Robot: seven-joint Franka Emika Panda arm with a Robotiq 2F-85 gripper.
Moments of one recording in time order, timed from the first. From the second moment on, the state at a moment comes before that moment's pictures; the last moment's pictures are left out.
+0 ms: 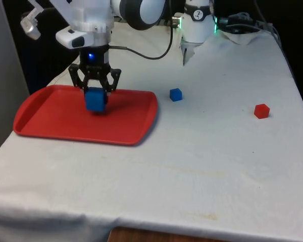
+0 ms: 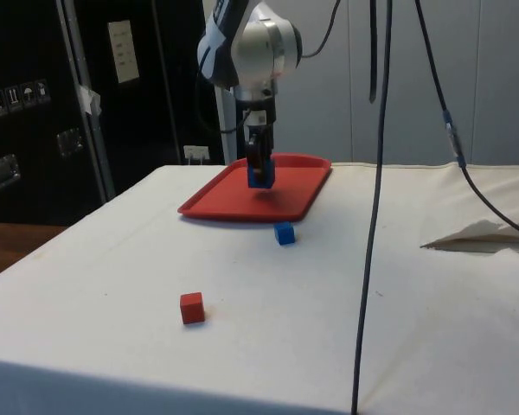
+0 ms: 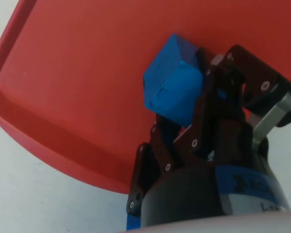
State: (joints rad) arm 0.37 0.78 -0.83 -1.90 0.74 2.42 -0.92
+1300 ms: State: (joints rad) arm 0.41 0.65 -0.87 -1.90 0.64 2.36 -0.86
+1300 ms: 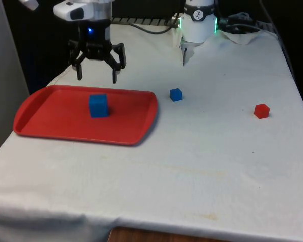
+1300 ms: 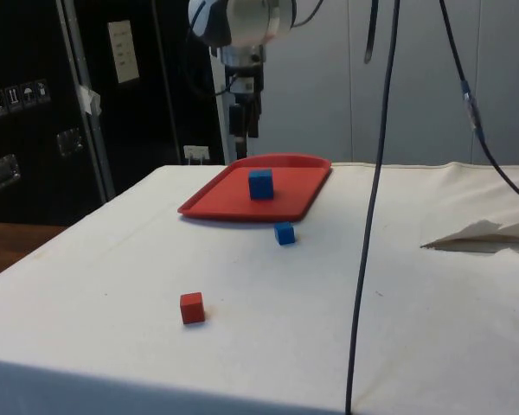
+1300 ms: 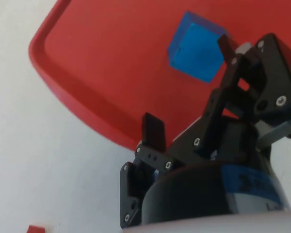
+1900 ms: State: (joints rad) arm 0.46 0.52 -0.87 -1.88 0.50 2.31 -0.73
